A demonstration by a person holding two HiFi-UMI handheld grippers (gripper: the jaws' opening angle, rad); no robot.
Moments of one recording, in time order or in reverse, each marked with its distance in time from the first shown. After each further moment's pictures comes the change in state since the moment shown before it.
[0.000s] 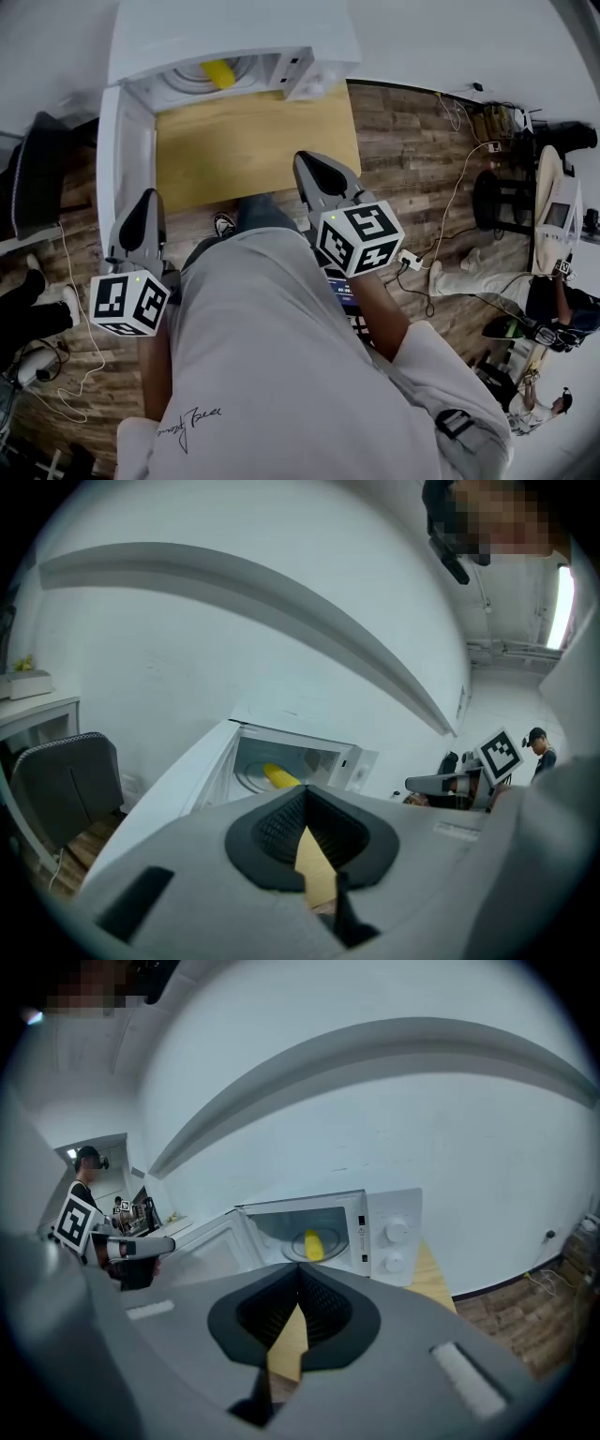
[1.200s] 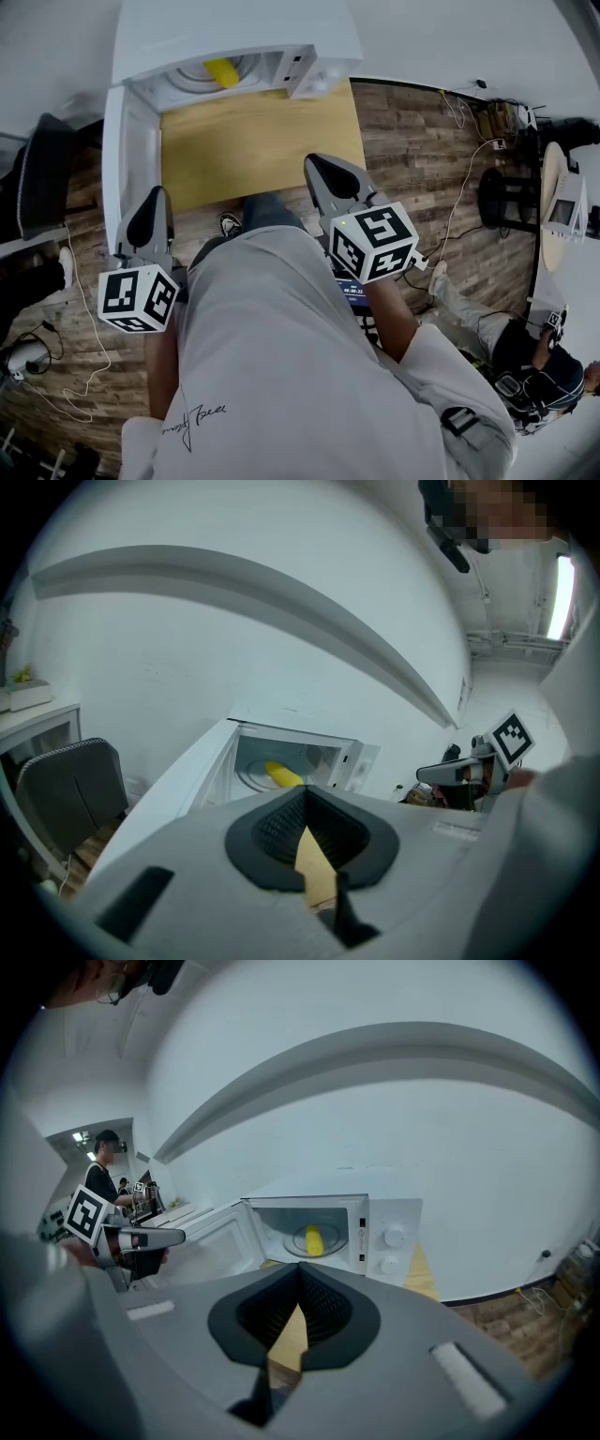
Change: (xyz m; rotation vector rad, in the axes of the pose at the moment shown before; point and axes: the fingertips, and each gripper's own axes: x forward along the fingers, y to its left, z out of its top) left arm 0.004 -0.002 -0.005 0.032 0.031 0.015; right arm -0.016 0.005 0.004 -0.076 0.058 -0.007
